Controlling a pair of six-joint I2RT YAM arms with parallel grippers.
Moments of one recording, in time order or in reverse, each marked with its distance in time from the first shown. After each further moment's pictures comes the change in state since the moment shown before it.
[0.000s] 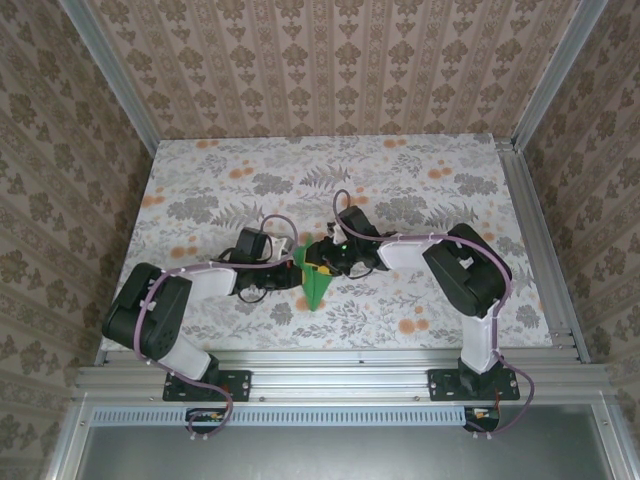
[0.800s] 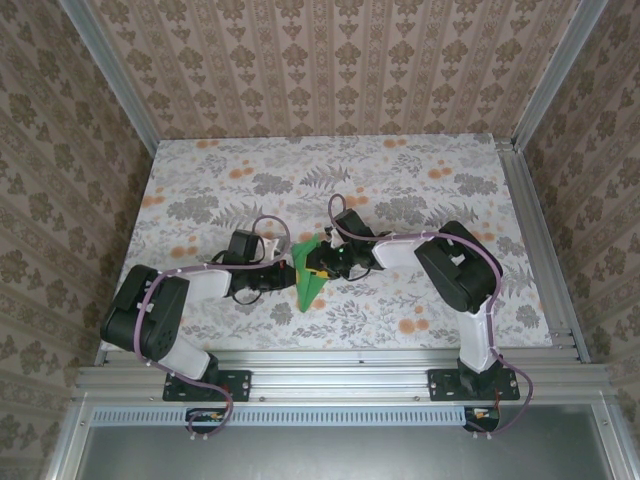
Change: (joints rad) left arm 0.053 -0.010 -0.040 0.031 0.020 -0.005; right arm 0.007 0.055 0.034 -0.053 0.006 -0.031
